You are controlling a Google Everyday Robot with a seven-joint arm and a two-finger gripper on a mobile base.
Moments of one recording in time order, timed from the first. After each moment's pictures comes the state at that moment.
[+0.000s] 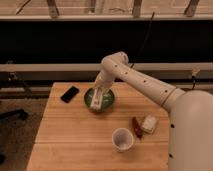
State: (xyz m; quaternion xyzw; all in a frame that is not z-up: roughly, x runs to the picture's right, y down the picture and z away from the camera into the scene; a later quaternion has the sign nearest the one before) arm -0.023 0.006 0.859 -0.11 -0.27 -0.53 0.80
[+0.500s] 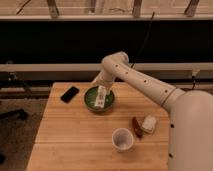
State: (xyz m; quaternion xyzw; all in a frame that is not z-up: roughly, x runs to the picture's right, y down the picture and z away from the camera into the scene) arm -0.021 0.004 0.860 -0.11 -0.27 -0.53 0.80
